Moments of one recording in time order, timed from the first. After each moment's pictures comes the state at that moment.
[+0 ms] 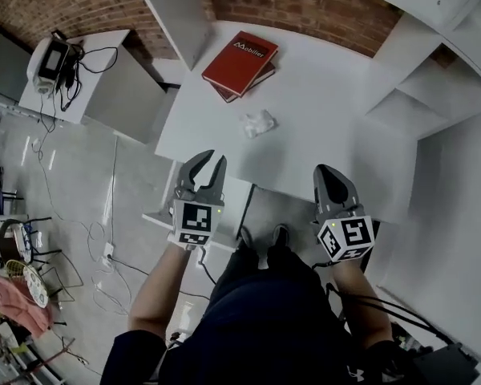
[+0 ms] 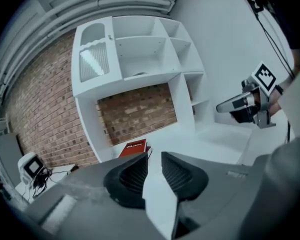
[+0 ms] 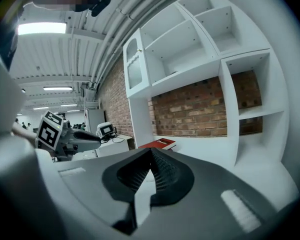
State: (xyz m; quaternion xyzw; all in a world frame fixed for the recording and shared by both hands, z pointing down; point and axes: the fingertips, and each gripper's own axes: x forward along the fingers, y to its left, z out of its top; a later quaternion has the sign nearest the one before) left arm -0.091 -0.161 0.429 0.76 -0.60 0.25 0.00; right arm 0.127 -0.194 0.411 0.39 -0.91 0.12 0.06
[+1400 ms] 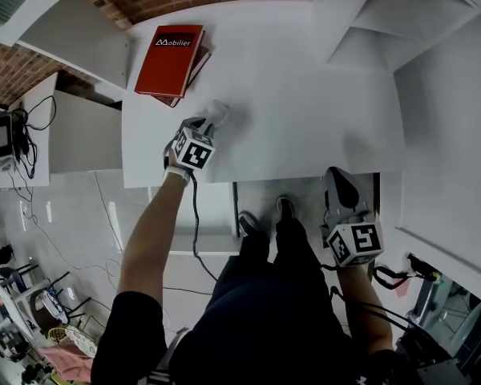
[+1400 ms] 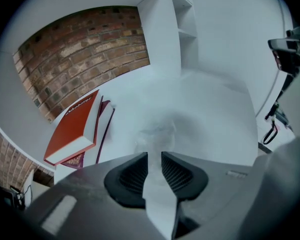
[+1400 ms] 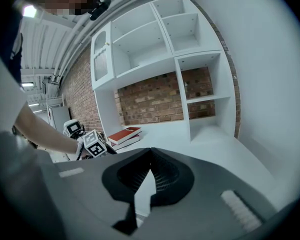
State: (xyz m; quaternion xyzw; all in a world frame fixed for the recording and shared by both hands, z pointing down) left arm -0.057 -0.314 0.675 0.77 -0.39 0.48 0.14; right arm 0.234 -0.174 0.469 0.56 -0.80 0.19 0.09
